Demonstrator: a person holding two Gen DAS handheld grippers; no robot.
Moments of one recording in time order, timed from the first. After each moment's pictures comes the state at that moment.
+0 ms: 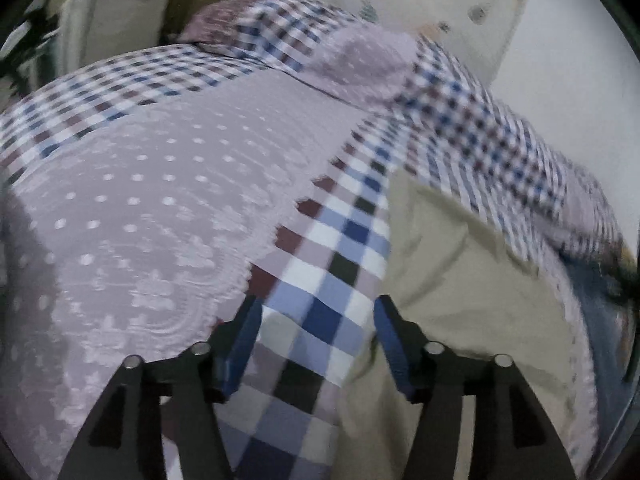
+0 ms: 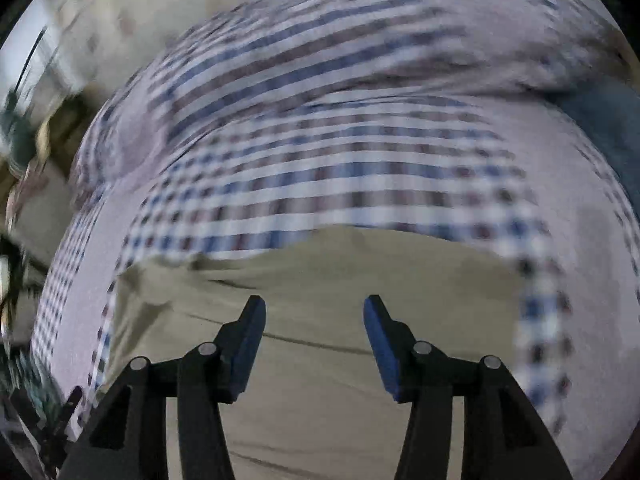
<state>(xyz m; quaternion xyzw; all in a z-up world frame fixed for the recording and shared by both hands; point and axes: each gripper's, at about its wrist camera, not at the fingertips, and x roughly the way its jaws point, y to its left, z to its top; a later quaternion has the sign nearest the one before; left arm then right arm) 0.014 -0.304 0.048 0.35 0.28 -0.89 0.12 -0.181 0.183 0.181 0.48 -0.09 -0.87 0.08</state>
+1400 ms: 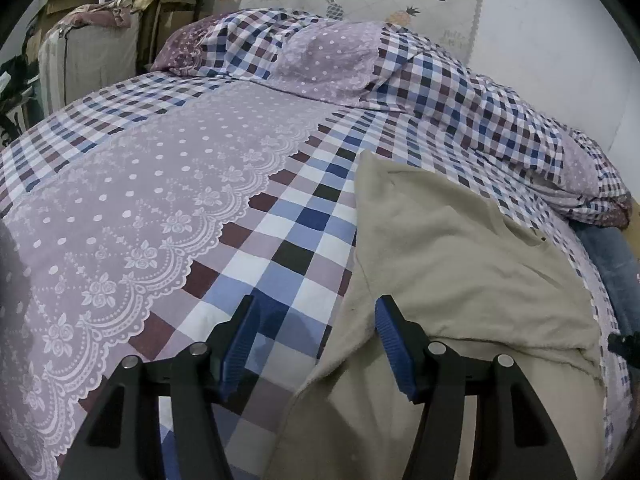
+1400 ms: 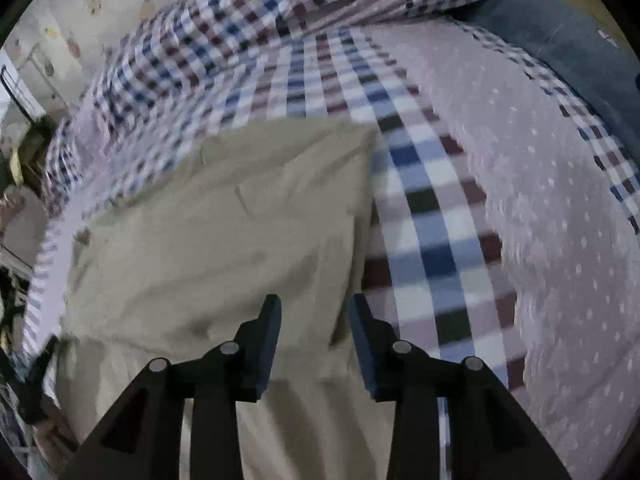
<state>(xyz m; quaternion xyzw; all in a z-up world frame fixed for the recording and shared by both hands) -0.012 -0.245 0.040 0.36 0.18 -0.91 0.11 -0.097 0.276 0.083 0.52 -0.13 -0.85 0.02</state>
